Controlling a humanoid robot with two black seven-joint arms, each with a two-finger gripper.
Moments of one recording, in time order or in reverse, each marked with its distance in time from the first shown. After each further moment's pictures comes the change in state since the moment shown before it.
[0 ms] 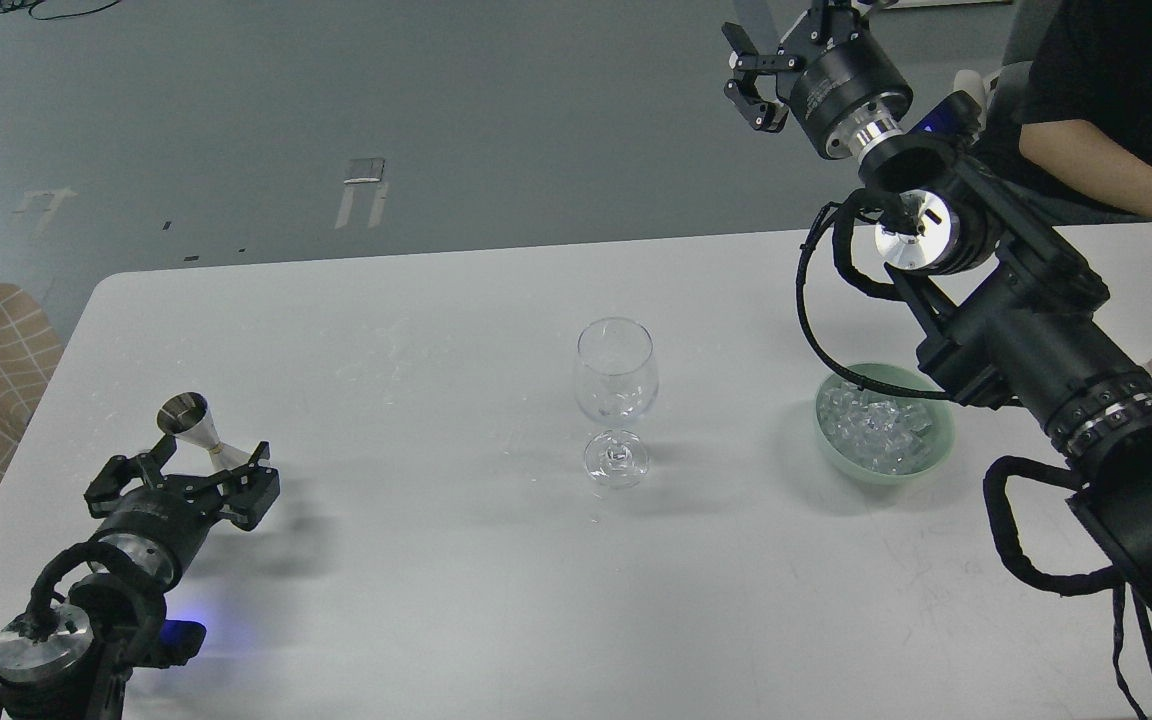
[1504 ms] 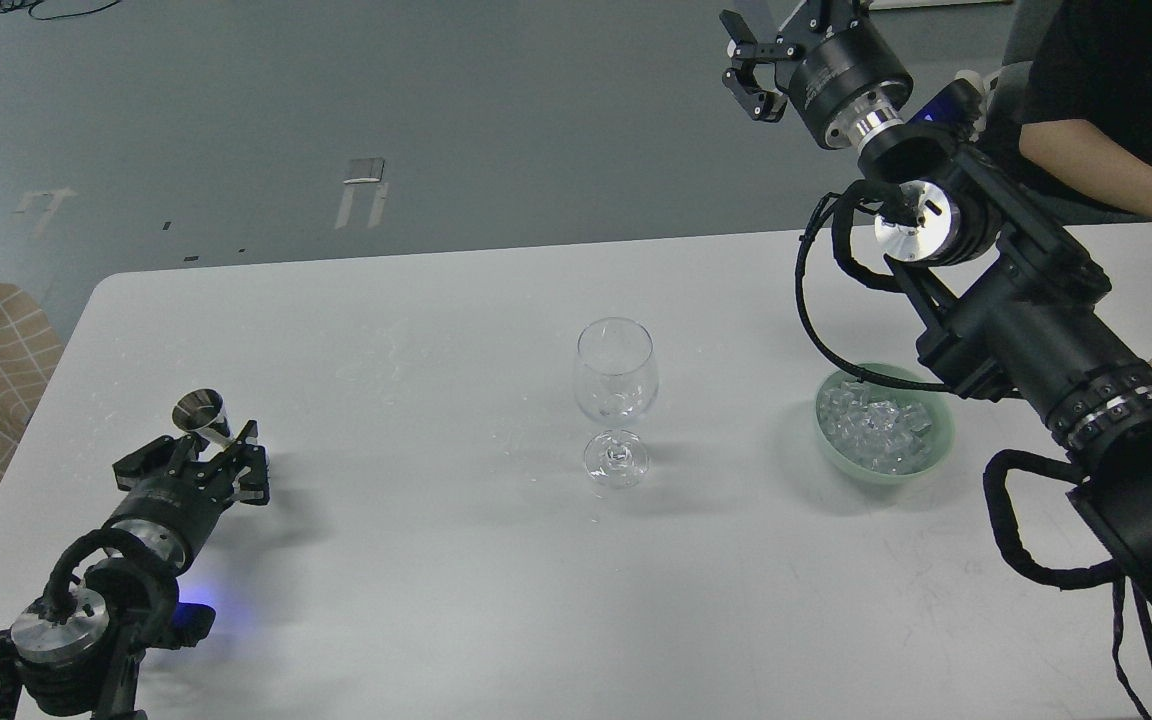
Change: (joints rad) left arm -0.063 0.000 0.013 0.114 0.018 -0.092 0.007; right arm 0.014 0.001 -0.002 0.002 -0.004 0.000 0.000
